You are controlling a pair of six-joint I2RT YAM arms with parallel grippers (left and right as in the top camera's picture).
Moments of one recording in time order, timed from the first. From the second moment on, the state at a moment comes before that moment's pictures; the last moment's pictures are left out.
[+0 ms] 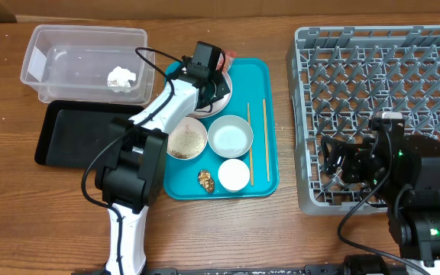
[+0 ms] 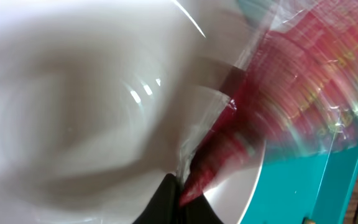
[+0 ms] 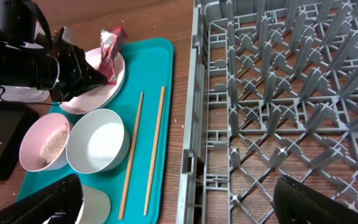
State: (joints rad) left arm -0.37 2.20 1.62 -0.46 0.04 -0.78; right arm 0.02 0.78 0.88 -0.77 -0.24 0.17
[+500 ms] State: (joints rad) left arm -0.36 2.03 1.63 -0.62 -0.09 -0.58; right arm 0.02 0.78 0.88 -0.78 -0.24 0.17
